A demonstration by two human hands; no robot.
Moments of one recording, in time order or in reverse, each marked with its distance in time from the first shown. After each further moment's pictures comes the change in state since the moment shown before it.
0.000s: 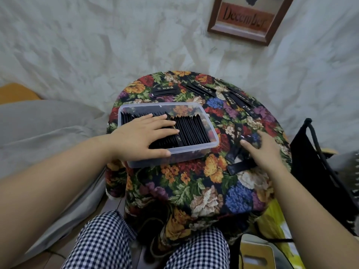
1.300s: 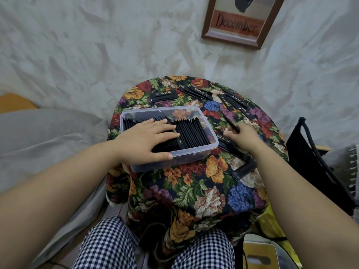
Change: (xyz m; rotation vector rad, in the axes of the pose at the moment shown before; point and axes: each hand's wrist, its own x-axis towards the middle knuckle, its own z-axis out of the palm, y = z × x) left_hand 0.001 -0.003 0.002 0.005 0.021 0.018; right_hand 0.025 -0.058 0.002 0.098 -0.191 -0.039
